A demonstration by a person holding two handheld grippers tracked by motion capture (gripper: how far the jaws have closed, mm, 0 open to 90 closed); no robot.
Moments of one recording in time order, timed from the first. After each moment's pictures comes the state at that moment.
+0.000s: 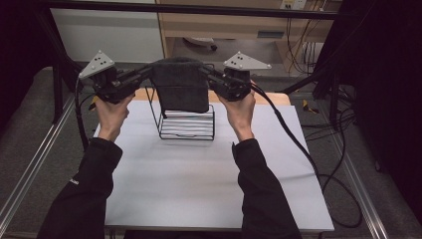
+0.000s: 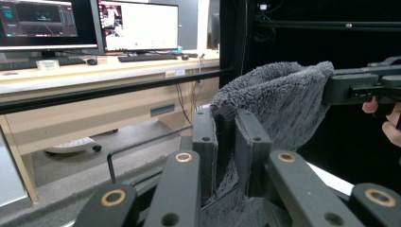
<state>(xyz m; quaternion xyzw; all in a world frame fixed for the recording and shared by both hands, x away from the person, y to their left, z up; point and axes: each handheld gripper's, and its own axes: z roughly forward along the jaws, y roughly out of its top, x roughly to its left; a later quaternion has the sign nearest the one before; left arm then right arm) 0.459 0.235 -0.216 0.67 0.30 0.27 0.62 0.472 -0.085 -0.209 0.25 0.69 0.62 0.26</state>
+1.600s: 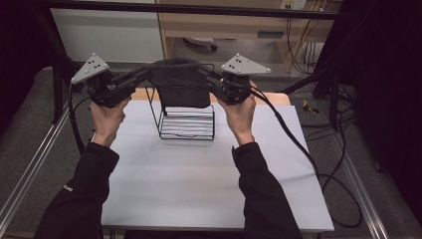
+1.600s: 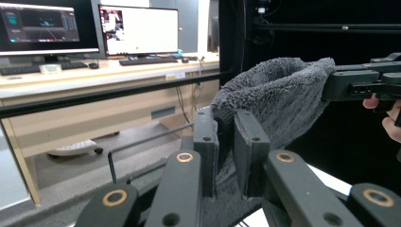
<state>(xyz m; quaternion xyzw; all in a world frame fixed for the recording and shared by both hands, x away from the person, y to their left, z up) 0.442 0.238 -0.211 0.67 0.30 0.28 0.62 0.454 -0.081 -0.202 0.23 0.69 0.62 0.29</state>
